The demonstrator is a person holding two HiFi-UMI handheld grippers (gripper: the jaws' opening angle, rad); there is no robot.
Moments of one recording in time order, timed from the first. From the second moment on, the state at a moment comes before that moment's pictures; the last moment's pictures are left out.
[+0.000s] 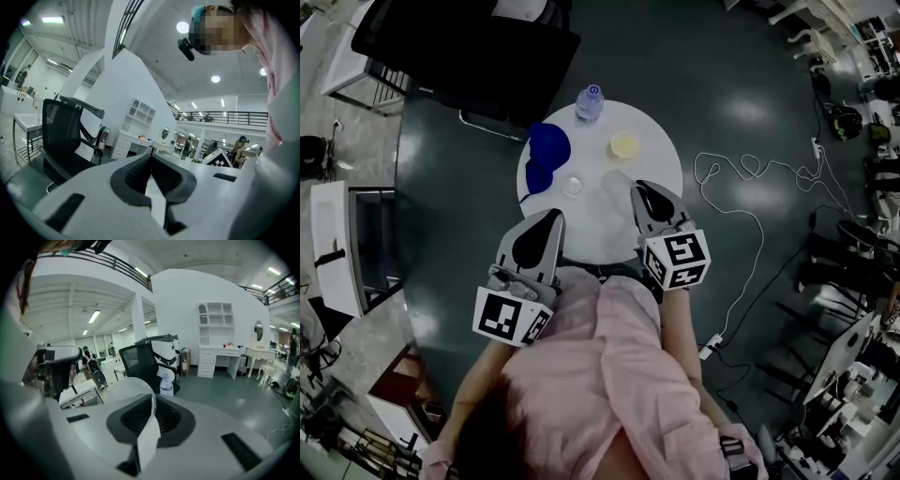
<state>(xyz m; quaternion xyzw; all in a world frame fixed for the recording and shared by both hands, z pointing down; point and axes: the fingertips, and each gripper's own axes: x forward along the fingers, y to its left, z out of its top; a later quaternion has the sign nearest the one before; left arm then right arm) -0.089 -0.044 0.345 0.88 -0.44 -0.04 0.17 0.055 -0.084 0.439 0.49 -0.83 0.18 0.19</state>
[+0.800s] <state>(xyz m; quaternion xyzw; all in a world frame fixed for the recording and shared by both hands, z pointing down) -0.099 -0.048 0.347 0.86 -0.48 -0.04 0.18 0.009 -0.108 0.516 0.37 -0.85 0.21 0.31</state>
